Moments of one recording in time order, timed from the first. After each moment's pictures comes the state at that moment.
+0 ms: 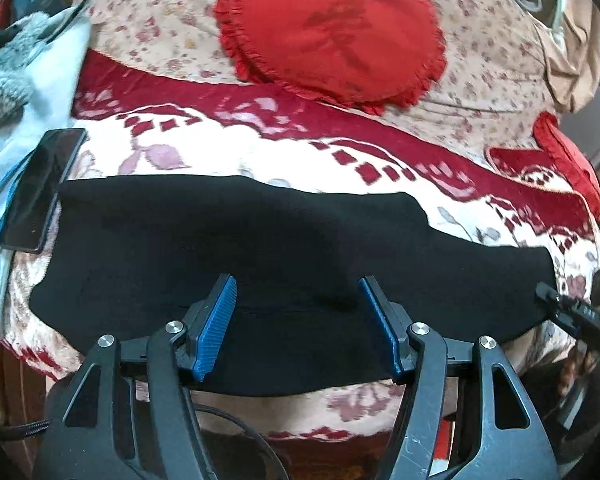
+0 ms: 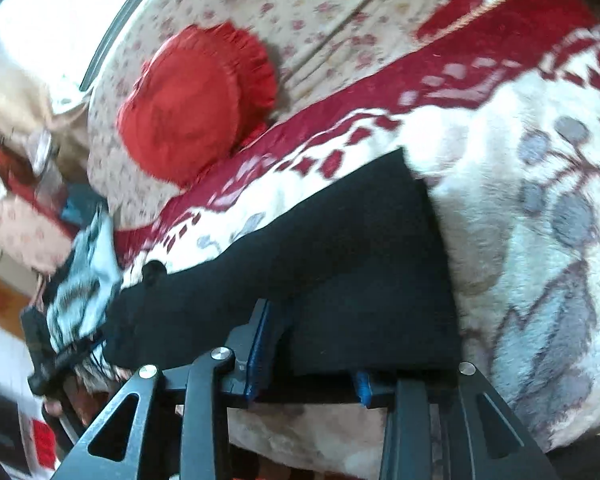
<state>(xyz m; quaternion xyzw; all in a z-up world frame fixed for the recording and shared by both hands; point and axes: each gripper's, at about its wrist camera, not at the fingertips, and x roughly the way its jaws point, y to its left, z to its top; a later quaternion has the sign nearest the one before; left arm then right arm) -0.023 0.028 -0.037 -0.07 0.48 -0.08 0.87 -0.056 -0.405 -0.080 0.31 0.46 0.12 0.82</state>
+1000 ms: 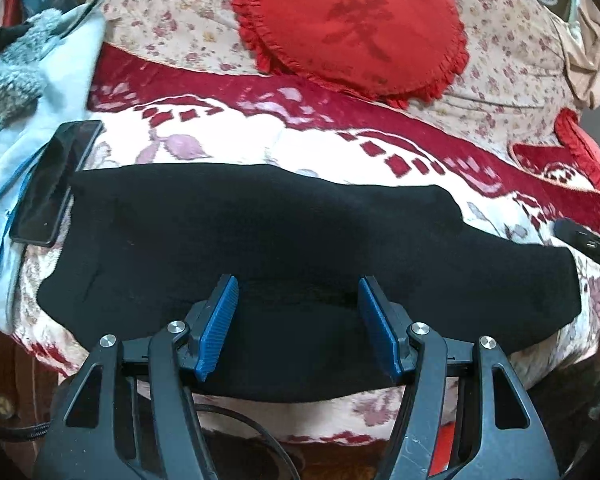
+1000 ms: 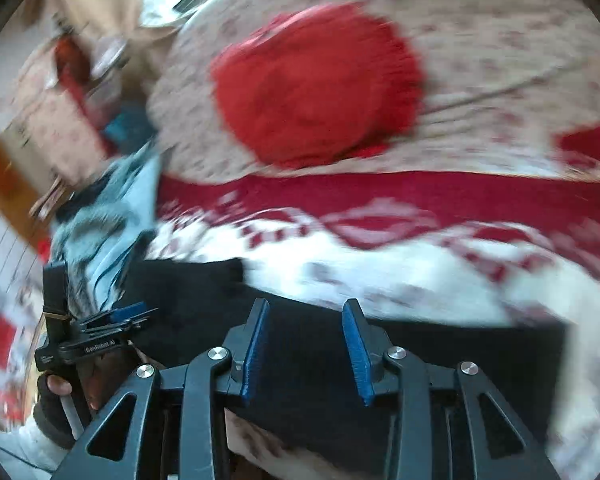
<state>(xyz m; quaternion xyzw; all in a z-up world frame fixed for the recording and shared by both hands) -0.020 0.042 -0.050 -0.06 0.49 -0.03 0.87 0.006 -0.287 -0.006 0.13 0.44 0.24 0.85</state>
